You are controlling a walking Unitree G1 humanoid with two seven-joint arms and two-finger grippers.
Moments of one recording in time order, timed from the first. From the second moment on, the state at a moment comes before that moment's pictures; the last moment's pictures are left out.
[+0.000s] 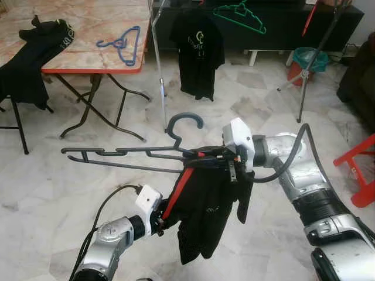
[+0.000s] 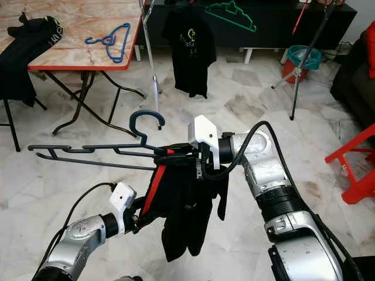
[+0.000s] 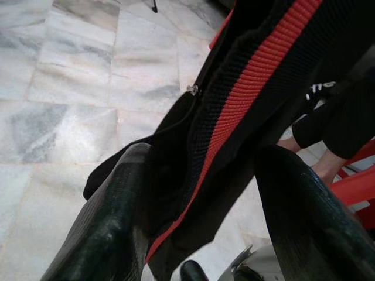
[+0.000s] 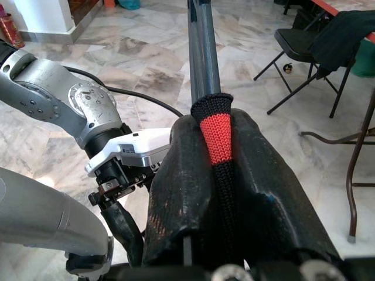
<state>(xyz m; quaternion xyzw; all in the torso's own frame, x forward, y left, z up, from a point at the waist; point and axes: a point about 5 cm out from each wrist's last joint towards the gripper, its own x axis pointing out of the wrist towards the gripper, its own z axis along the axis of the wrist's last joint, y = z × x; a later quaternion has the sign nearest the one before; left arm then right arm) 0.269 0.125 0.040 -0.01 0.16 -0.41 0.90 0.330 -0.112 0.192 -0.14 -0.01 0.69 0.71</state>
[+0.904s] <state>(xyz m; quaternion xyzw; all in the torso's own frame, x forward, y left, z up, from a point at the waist) 0.269 0.122 0.031 -0.02 0.17 -0.41 0.90 0.328 -0.108 0.199 -0.13 -0.02 0.70 0.70</state>
